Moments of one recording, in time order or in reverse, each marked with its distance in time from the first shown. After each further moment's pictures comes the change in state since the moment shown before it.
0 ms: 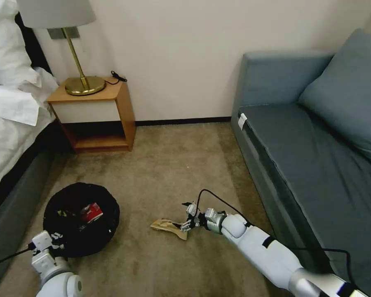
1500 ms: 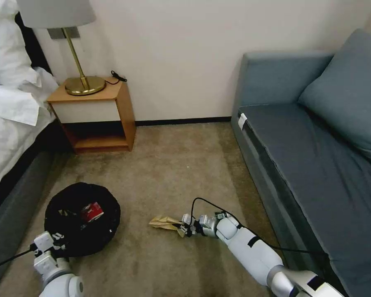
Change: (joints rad) left arm -0.004 -0.001 0.004 0.021 0.012 -0.043 0.022; right arm 0.001 0.092 0.100 -0.113 -0.078 0.091 -0.098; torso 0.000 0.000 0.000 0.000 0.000
